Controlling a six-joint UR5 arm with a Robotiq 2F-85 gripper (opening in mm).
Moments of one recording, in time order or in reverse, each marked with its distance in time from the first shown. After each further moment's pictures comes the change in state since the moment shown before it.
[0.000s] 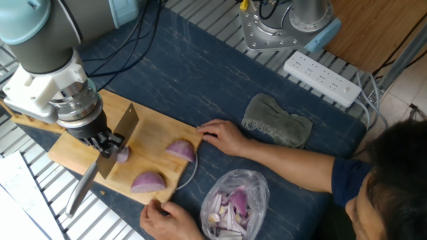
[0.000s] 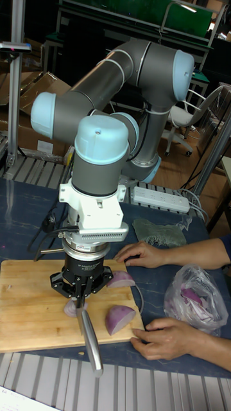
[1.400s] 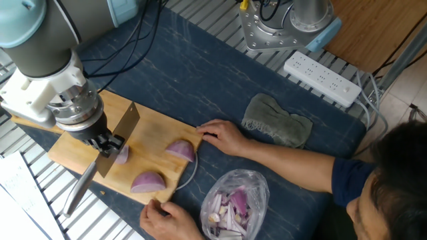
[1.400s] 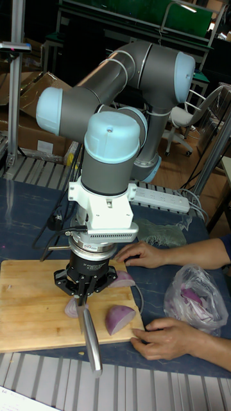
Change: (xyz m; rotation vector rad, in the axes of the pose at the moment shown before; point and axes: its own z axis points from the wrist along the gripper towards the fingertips) arm -0.007 0.017 -0.010 -0.017 0.026 0.043
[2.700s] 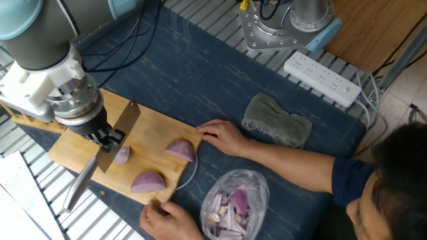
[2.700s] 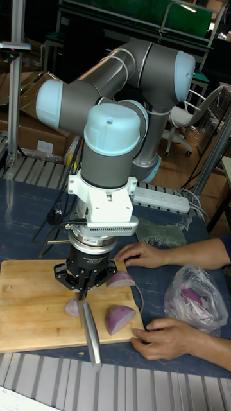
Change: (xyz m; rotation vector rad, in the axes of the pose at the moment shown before) arm 0.008 0.001 -0.012 -0.004 0.012 0.002
